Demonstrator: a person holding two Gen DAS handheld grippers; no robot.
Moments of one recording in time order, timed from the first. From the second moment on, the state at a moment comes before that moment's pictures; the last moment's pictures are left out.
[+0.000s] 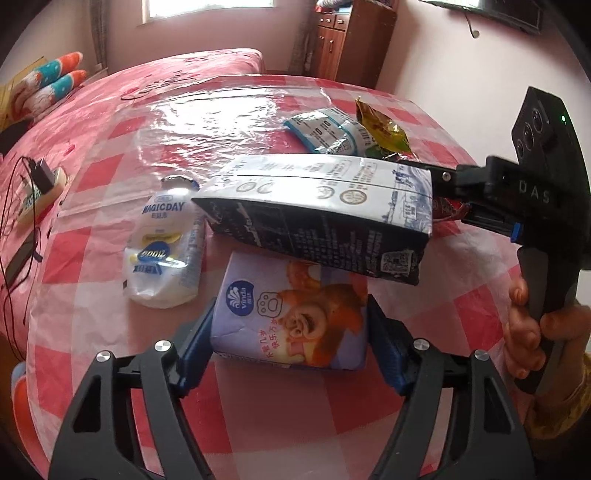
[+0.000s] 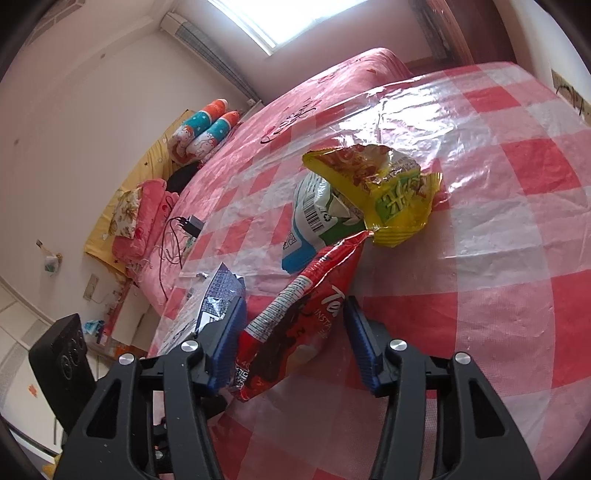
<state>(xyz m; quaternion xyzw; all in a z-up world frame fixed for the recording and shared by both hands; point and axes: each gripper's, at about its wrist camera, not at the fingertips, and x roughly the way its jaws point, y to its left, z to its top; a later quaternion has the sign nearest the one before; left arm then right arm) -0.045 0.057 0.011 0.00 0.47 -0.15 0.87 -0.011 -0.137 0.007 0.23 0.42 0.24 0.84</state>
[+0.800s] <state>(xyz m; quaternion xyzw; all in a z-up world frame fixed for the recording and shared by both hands) -0.098 0.126 0.014 -0.09 0.46 -0.15 0.87 -0.043 -0.139 0.023 0.19 0.36 0.18 0.89</state>
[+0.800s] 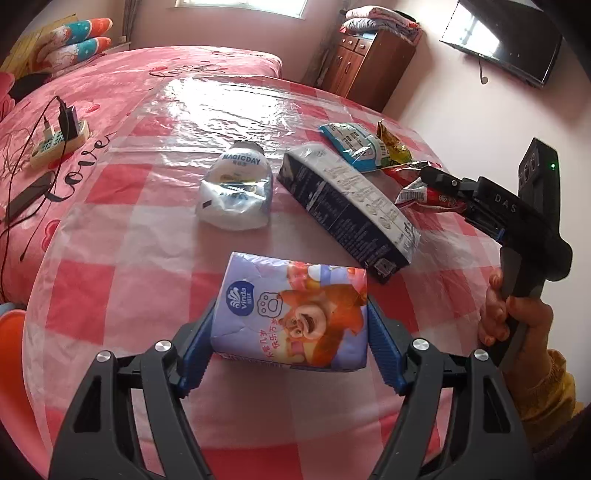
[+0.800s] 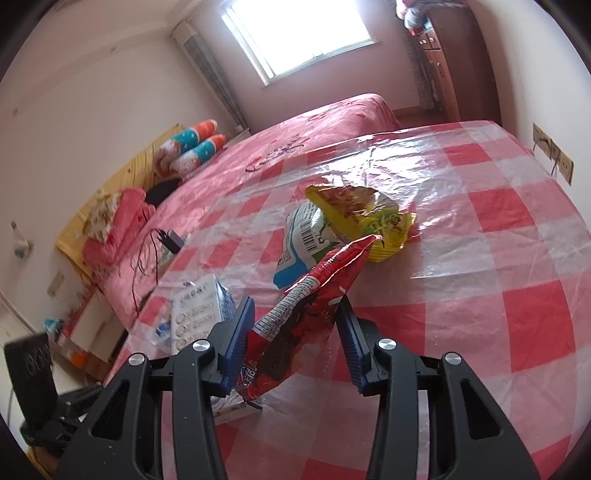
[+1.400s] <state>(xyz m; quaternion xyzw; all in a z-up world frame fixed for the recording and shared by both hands) -0.133 0.189 0.020 -0.14 0.43 -0.15 0.88 -0.088 -0.101 0.080 0.16 0.34 0.21 0.91</state>
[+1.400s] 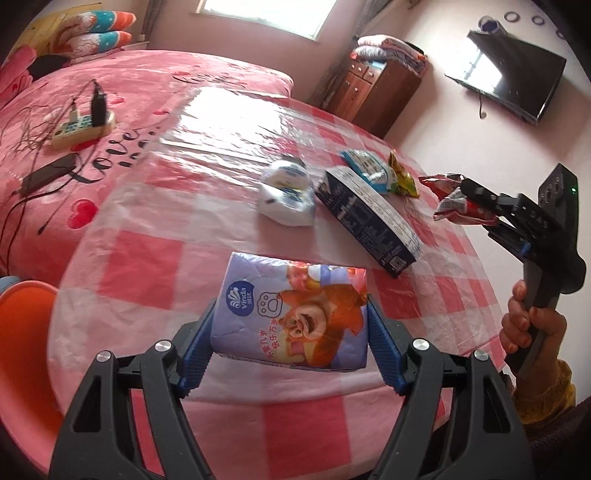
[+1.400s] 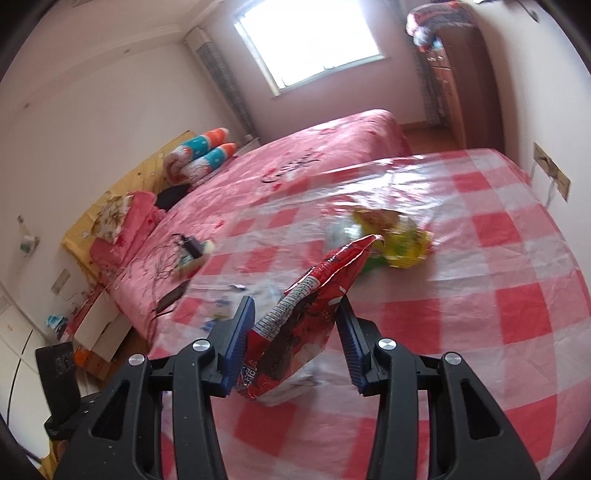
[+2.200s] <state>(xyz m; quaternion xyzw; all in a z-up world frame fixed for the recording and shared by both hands) -0.216 0.385 -0.016 -0.25 0.41 0.07 0.87 -0.133 0.207 0.075 0.03 0.43 0.51 0.74</state>
